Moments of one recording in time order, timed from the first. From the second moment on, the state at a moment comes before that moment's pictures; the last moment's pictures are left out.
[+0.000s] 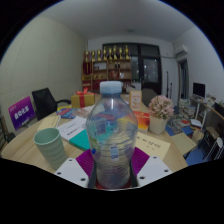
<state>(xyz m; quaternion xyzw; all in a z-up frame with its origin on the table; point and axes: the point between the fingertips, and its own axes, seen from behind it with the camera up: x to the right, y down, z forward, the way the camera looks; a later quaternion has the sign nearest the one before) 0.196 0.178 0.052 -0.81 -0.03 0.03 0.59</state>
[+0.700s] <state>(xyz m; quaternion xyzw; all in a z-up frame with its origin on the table) 0.172 -0.002 0.148 -0.80 0.08 -0.01 0.59</state>
